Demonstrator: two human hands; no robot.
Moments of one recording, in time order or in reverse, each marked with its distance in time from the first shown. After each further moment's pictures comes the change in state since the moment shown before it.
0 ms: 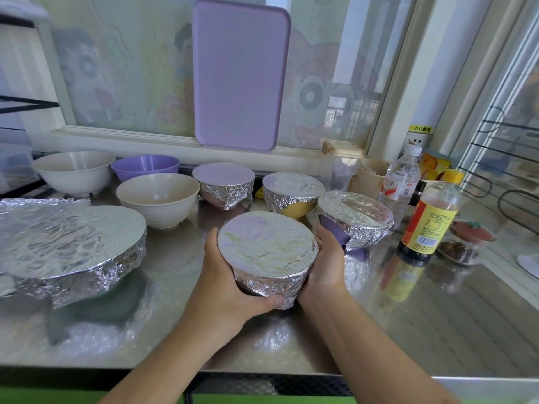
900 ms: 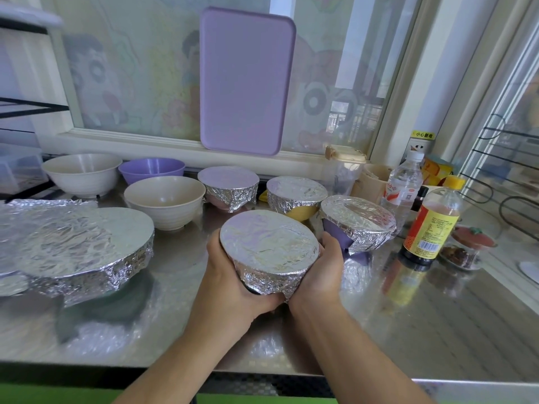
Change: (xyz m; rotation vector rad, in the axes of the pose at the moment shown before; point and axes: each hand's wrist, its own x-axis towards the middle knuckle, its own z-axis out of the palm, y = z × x) left_hand -0.003 0.012 0.003 0.040 0.153 0.061; right_hand -0.023 0.005 0.026 0.140 0.036 -0.106
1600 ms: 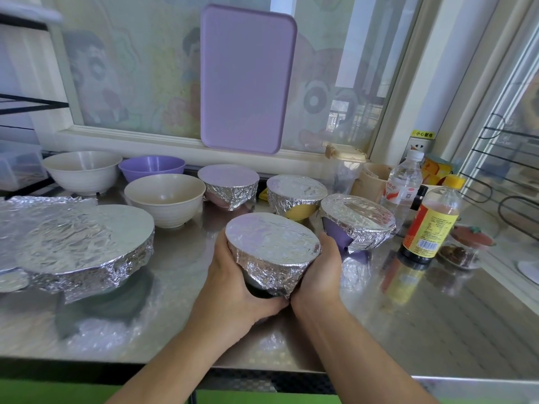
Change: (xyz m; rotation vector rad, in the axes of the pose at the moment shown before) left_hand -0.002 -0.004 0.000 0.030 -0.083 -0.017; right_hand 0.001 0.003 0.001 -0.102 0.058 -0.045
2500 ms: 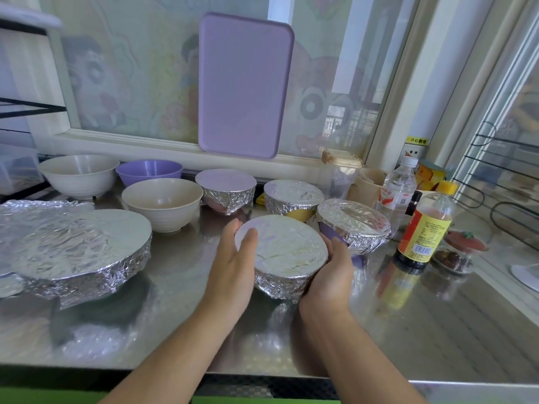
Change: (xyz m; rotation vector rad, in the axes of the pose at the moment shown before) left_hand 0.031 0.033 0.005 -0.262 0.093 -0.283; right_hand -0.004 -0.014 -0.014 -0.075 0.074 -0.084
